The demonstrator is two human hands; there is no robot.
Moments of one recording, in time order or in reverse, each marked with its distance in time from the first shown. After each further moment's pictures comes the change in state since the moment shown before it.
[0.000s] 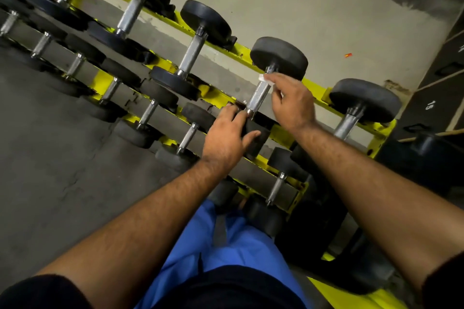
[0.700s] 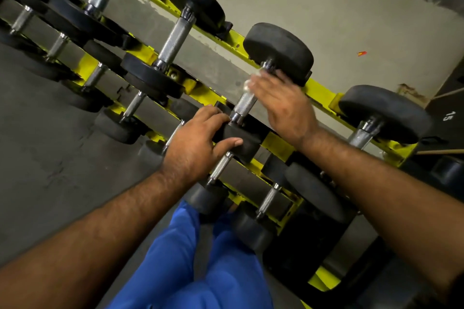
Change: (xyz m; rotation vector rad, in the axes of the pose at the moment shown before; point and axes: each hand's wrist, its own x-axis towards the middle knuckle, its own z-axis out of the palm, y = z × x) left_hand 0.012 -0.026 0.002 -0.006 0.013 0.038; right_hand 0.014 0.078 0.037 -0.226 -0.137 -0.595
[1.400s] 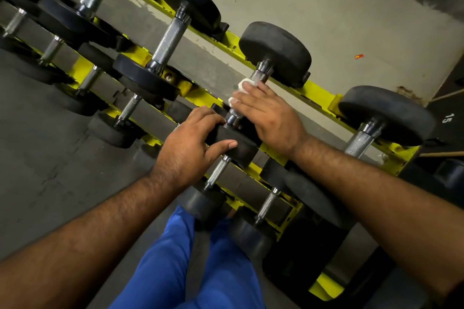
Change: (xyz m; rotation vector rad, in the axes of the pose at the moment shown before) left_hand 0.001 -0.004 0.001 -0.048 0.017 0.004; right_hand 0.000 -0.019 0.008 0.108 -0.047 -0.077
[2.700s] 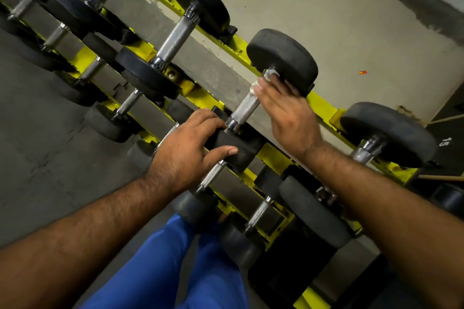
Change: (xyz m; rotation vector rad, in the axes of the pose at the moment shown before) left_hand -0.001 0.000 0.003 0.025 0.013 0.003; right_hand -0.009 0.027 -0.006 -0.101 0.041 0.081
